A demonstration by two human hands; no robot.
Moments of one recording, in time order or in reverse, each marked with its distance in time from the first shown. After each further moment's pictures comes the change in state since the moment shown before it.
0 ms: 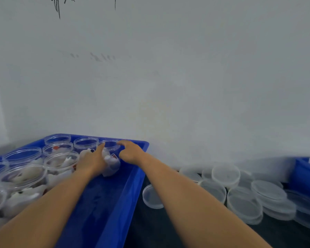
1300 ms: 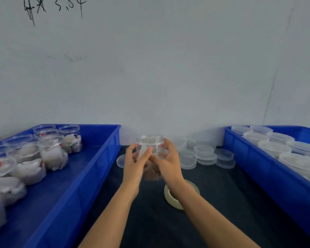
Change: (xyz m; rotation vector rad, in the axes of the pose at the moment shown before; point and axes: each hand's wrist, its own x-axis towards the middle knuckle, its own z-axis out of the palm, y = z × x) left_hand -0.267 0.153 0.063 -1.233 -0.111 0.167; right_hand -0.276 0.077 -0.023 0.782 0.664 -0.064
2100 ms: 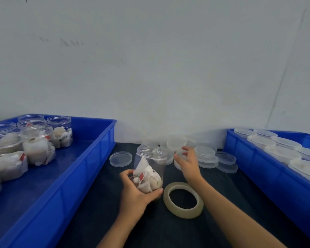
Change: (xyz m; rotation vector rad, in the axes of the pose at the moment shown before) left_hand -0.012 -0.089 -0.006 0.234 0.042 0.105; right_hand 0.063 0.071 -0.077 -0.477 0.102 0.115
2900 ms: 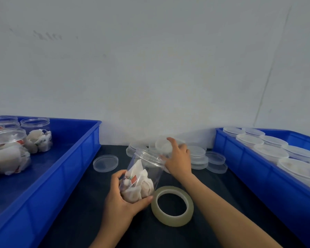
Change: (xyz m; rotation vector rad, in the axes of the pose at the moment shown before) left_hand -0.001 0.001 0.001 -0.031 -0.065 0.107; right_hand 0.030 -0.001 -0.002 -0.580 0.078 -0.184
